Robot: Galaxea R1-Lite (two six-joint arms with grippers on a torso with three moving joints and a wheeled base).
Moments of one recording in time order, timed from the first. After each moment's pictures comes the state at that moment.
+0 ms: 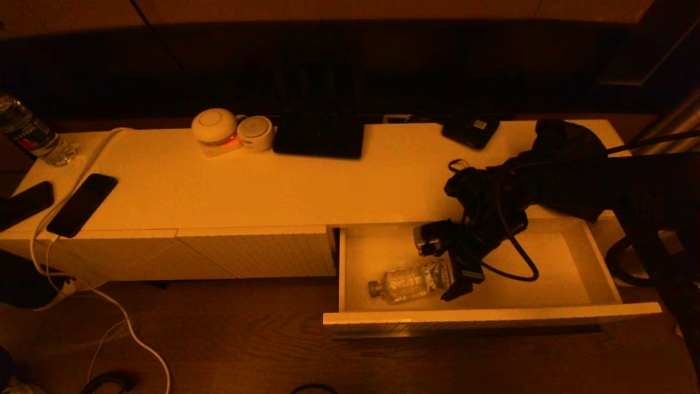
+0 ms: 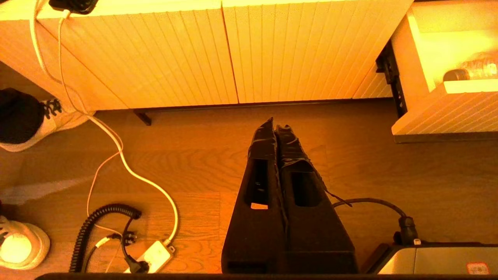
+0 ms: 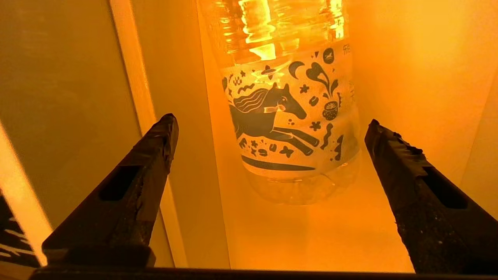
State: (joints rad) left arm 0.00 0.00 0.00 0.00 0.00 0.03; right arm 0.35 2.31 -1.93 0.79 0.19 -1.12
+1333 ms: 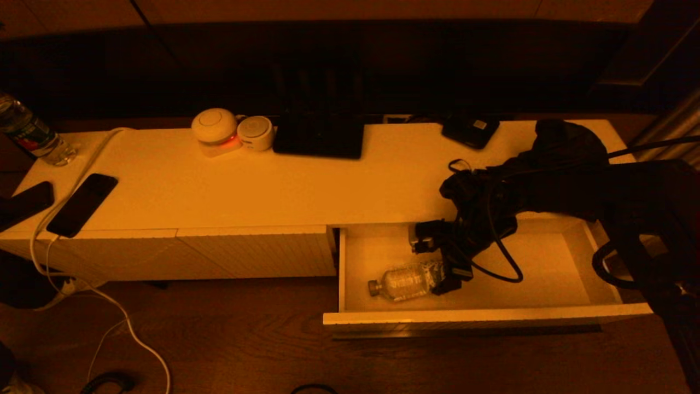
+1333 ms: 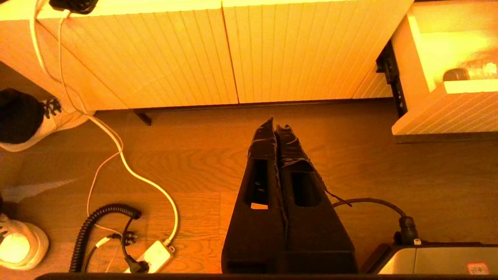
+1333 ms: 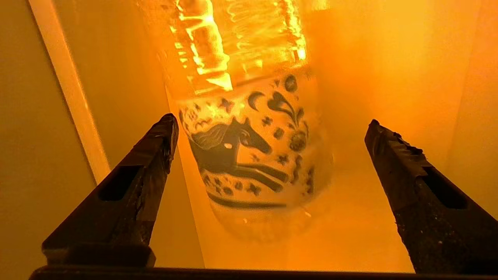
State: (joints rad) left arm 0.00 0.00 0.00 0.00 0.00 0.03; right arm 0.35 2.35 -1.93 0.68 0.19 -1.09
